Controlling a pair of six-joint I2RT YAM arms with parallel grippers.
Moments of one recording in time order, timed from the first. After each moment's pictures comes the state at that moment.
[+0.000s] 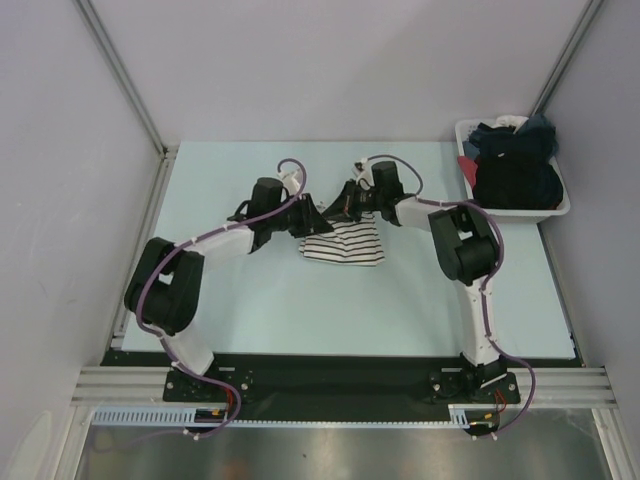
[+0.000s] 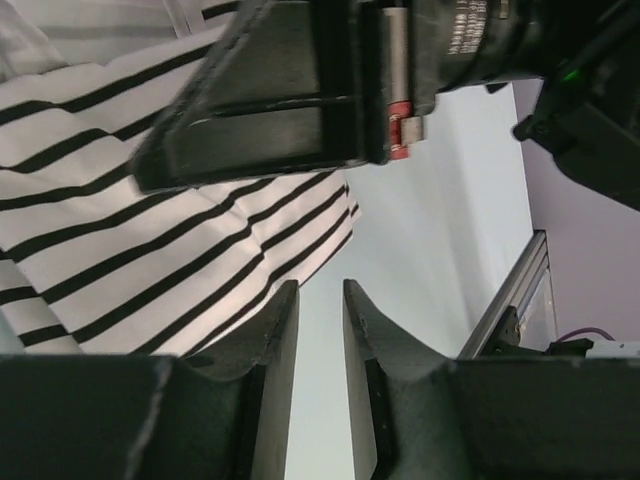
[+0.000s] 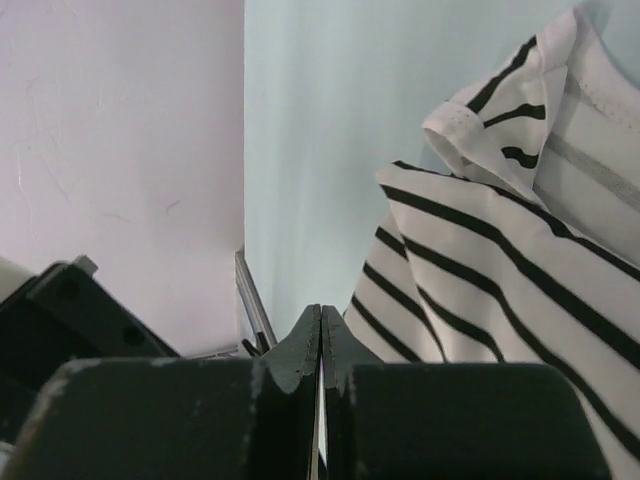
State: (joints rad) left arm -0.42 1.70 1.03 0.10 0.54 -0.60; right arm 0.39 2.21 1.47 0.22 -0.86 0.90
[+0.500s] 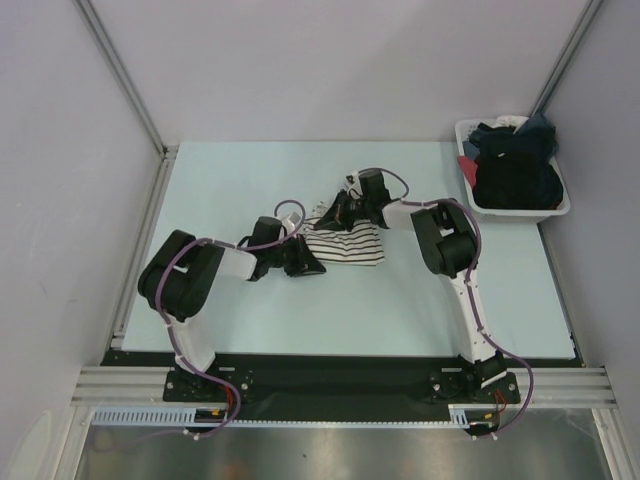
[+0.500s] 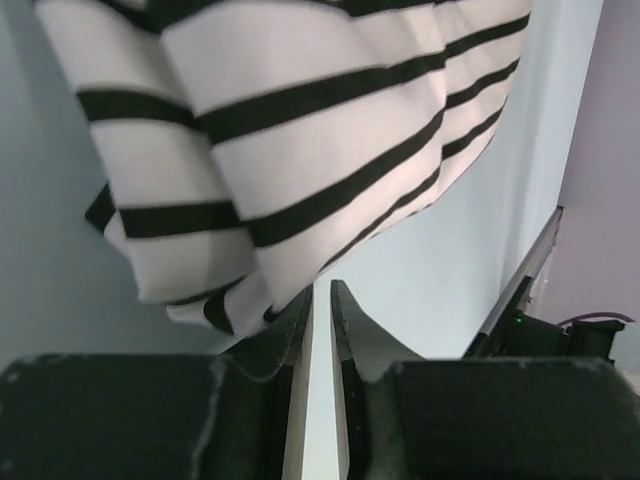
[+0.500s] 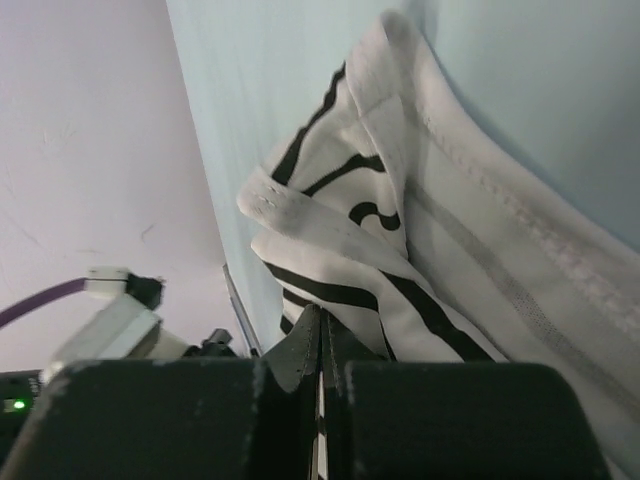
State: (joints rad) left arm -0.42 1.83 0.75 0.37 0.59 -0.73; right arm 0.43 2.42 1.61 0.18 -0.84 0.98
